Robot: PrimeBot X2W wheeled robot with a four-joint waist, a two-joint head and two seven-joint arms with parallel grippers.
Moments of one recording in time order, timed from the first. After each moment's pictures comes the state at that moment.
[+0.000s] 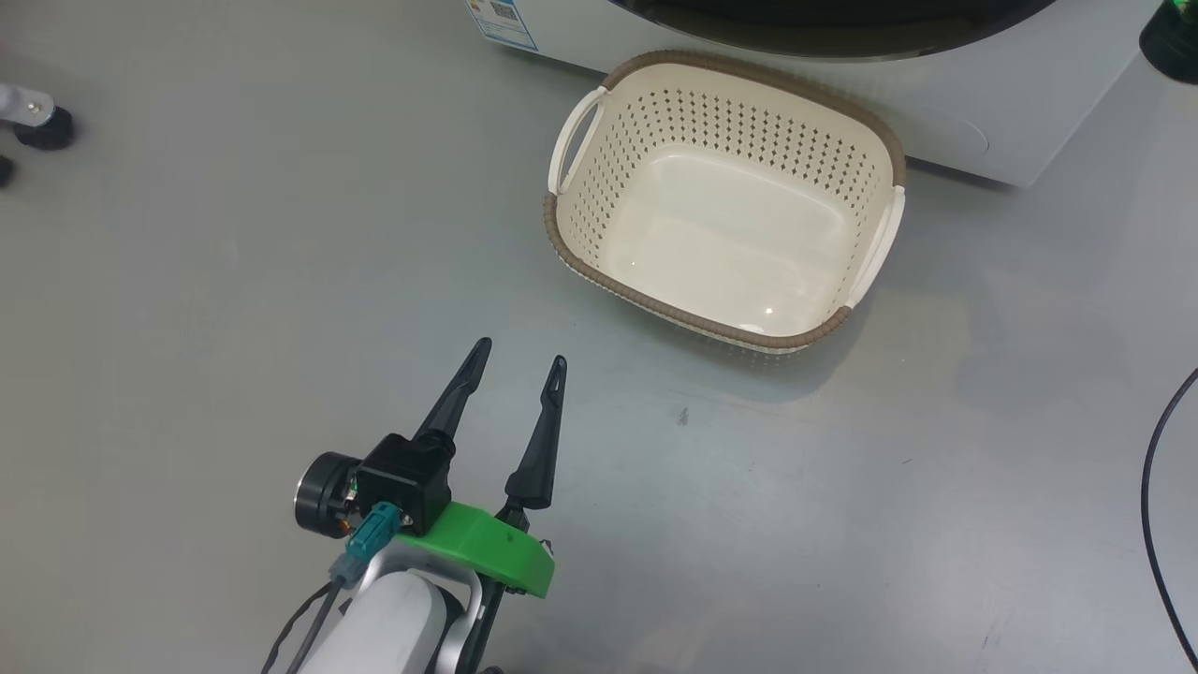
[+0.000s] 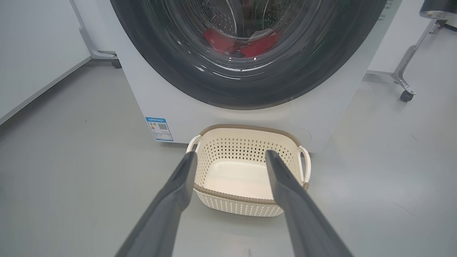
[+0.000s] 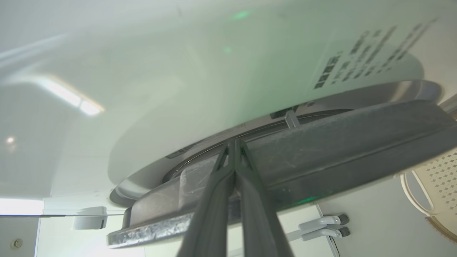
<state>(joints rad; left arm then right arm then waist) -0.28 0.04 -0.56 0.19 -0.46 0.11 -0.25 -1.27 -0.21 -0.18 0.88 1.56 -0.13 0.40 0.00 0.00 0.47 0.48</state>
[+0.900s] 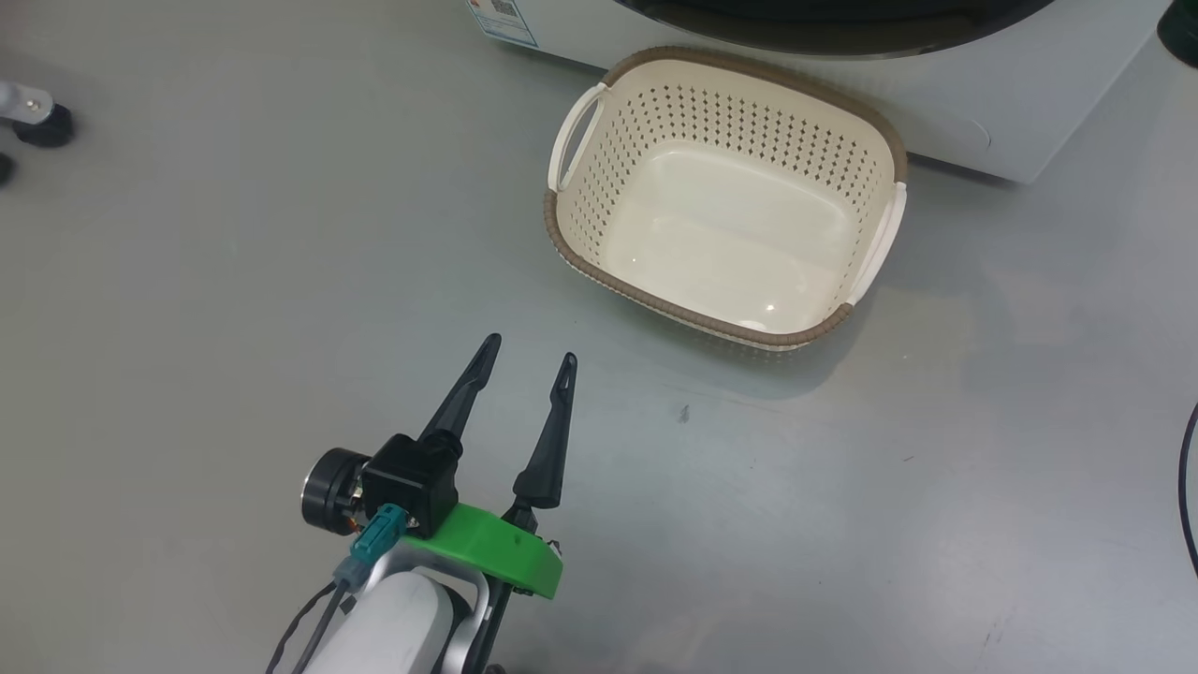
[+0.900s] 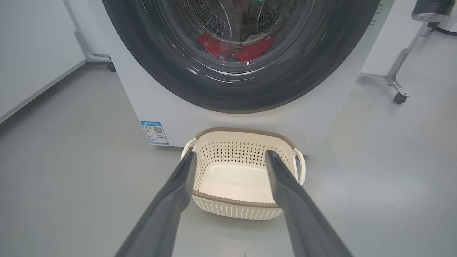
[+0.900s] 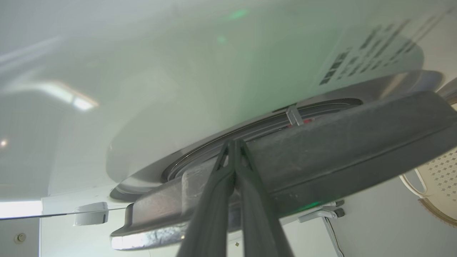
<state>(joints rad) -0.28 0.04 -0.57 0.16 -0.46 0.11 -0.25 -1.33 -0.24 -0.17 0.98 1.56 -0.13 0.50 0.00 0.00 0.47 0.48</state>
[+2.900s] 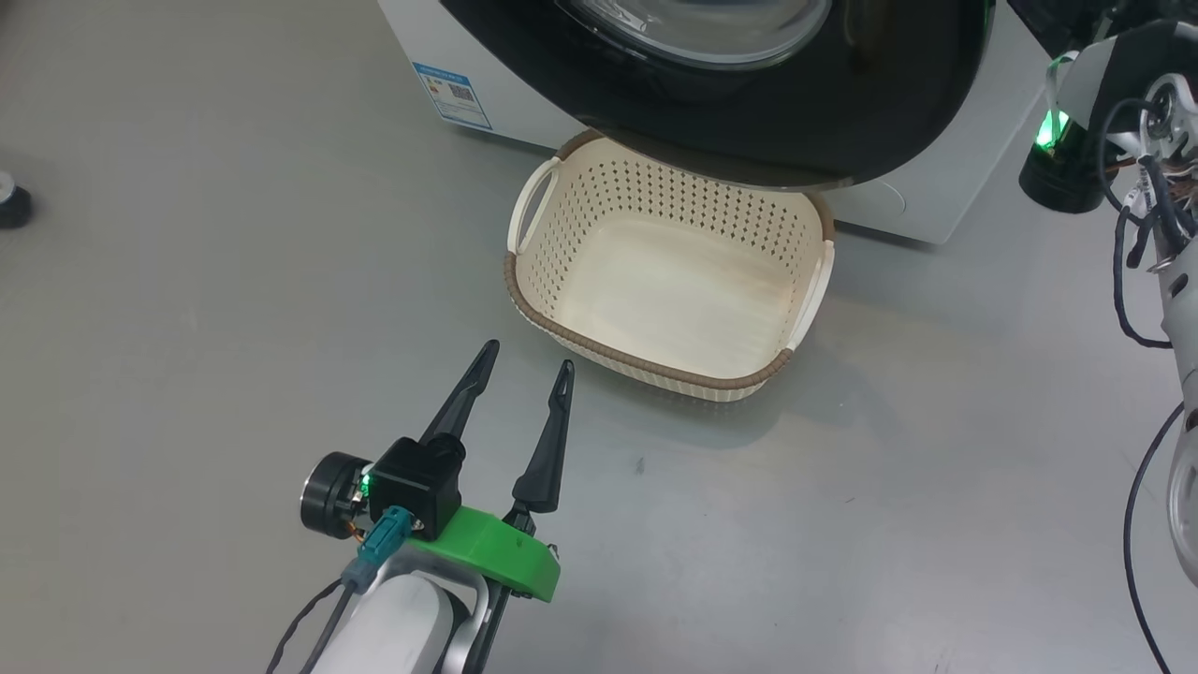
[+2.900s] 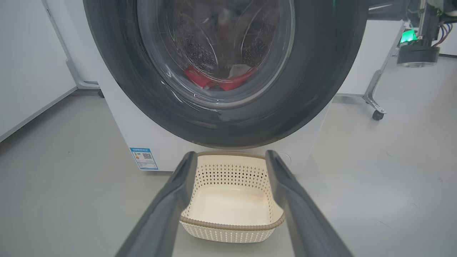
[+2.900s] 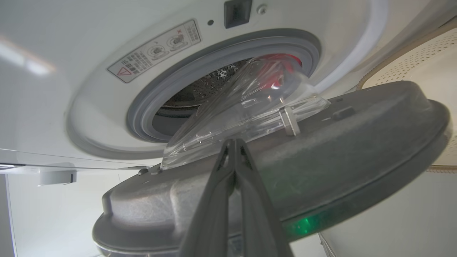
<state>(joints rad) -0.28 0.04 -0.57 0.19 -0.44 0.12 -0.25 -1.23 -0.17 -0.12 1.09 1.56 -0.10 0.59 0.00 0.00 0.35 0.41</state>
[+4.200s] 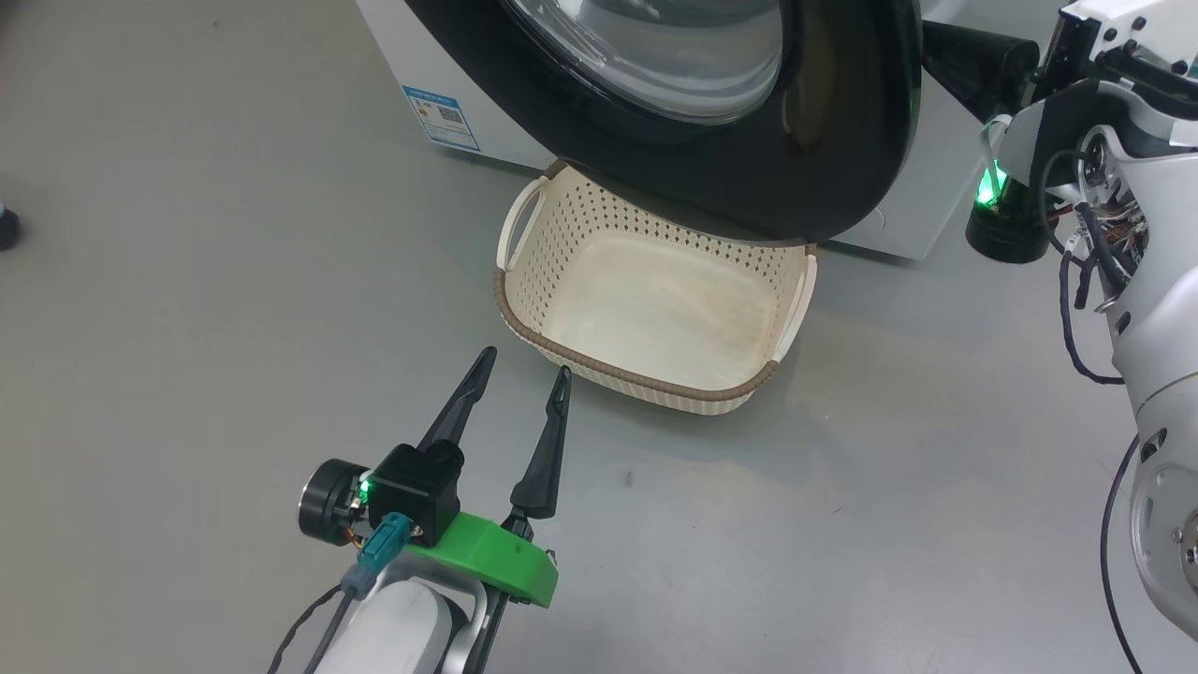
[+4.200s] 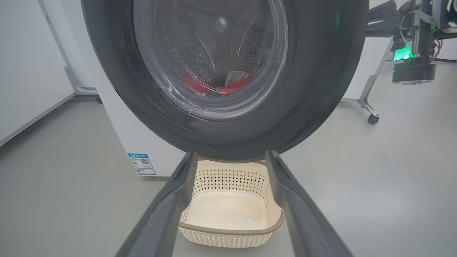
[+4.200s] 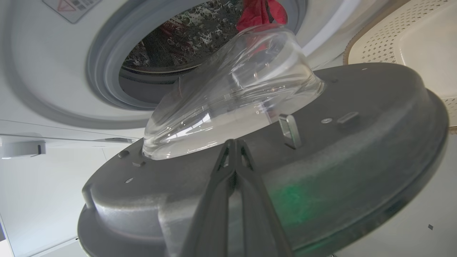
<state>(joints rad) -0.27 0.04 -0.57 0.19 -0.43 0.12 -0.25 -1.17 -0.13 -0.08 1.12 1.56 -0.10 0.69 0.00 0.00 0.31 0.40</state>
